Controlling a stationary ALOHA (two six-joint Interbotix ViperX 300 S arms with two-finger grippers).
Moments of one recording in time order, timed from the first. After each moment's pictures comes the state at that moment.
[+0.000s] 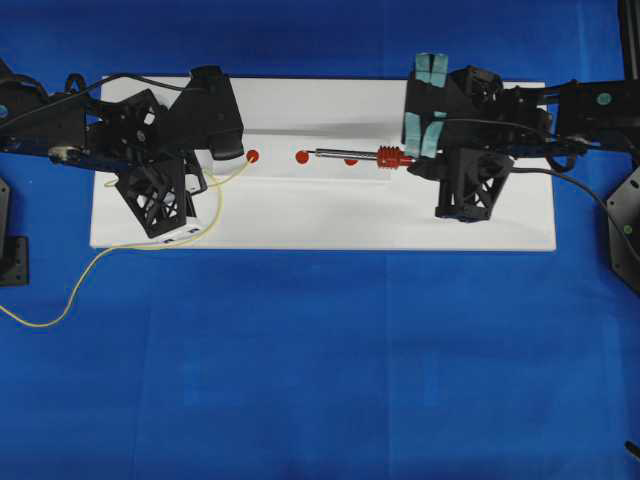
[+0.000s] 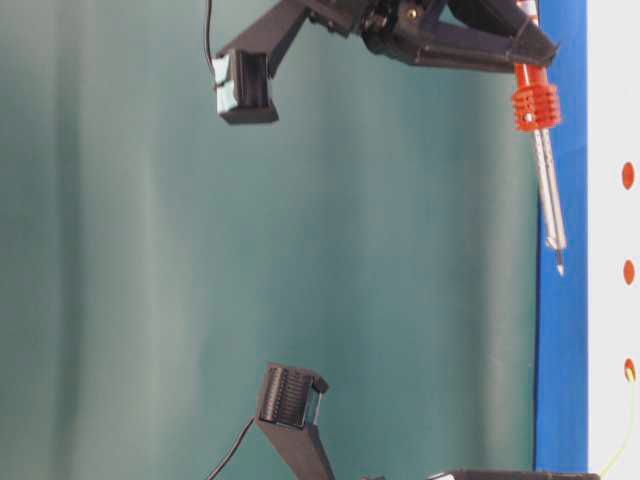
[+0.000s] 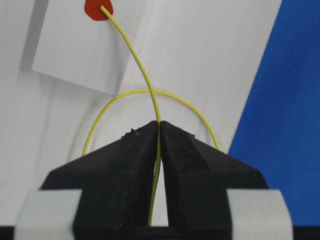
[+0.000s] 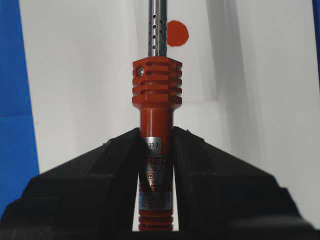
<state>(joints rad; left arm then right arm) 0.12 -0.15 0.73 0.00 0.48 -0.19 -0.19 -0.19 0.73 0.02 0.43 0.05</state>
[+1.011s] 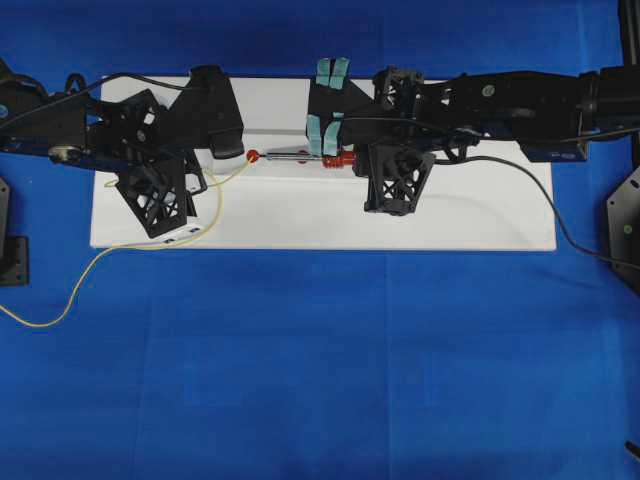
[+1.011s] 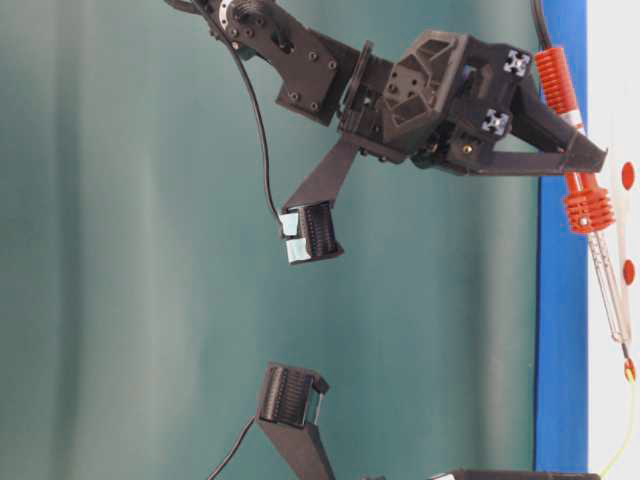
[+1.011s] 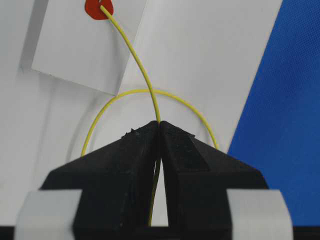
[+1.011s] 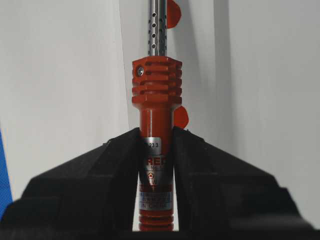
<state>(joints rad) 0.12 -0.15 0.73 0.00 0.48 -0.20 -0.19 0.08 0.47 0.01 0.52 0.05</state>
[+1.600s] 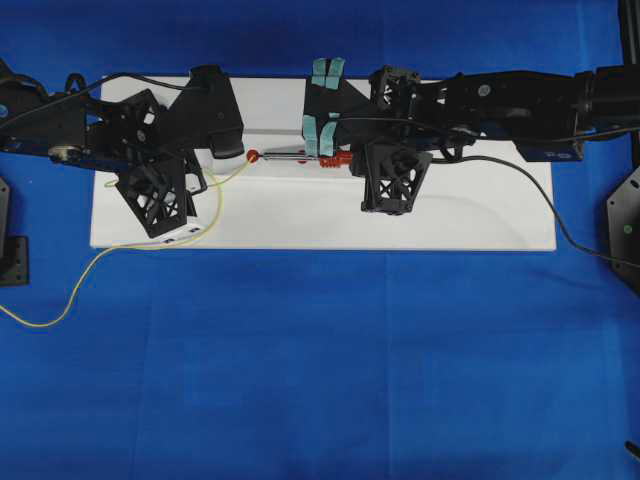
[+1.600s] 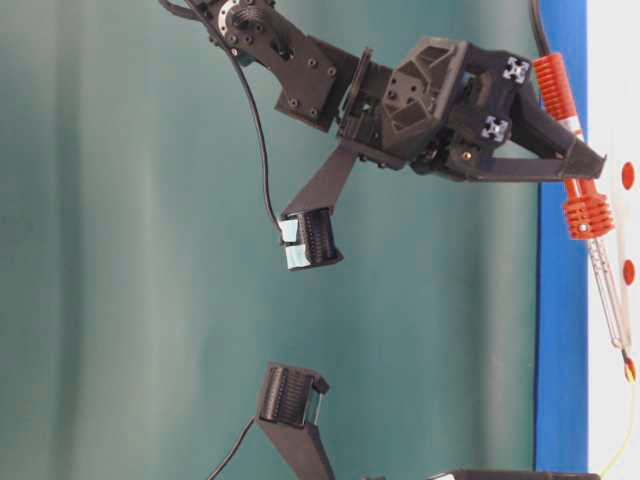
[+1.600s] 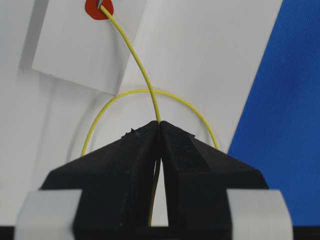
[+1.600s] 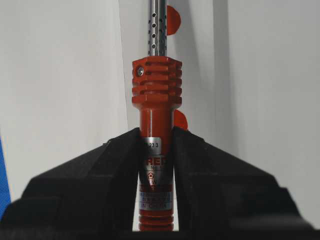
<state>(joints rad) 0.12 -0.15 0.73 0.00 0.48 -0.20 -0.18 0.09 0.46 0.00 0.53 0.05</state>
